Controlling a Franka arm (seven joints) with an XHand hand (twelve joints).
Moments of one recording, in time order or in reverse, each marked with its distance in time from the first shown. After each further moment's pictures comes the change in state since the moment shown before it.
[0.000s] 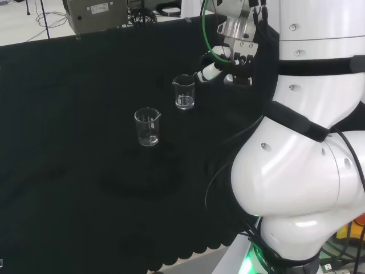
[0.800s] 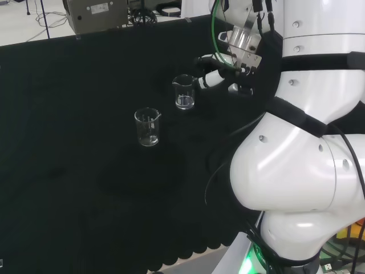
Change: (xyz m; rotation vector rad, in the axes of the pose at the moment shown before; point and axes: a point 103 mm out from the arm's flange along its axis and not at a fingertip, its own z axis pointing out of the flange) arm -0.013 0.014 0.026 -0.025 0.138 -0.217
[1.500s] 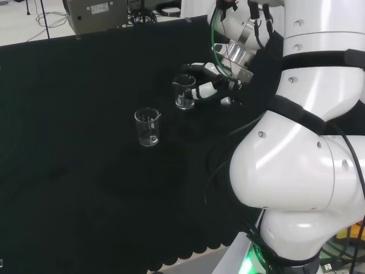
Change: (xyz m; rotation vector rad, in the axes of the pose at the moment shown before) arm 0.012 0.019 0.044 -0.066 0.115 -0.179
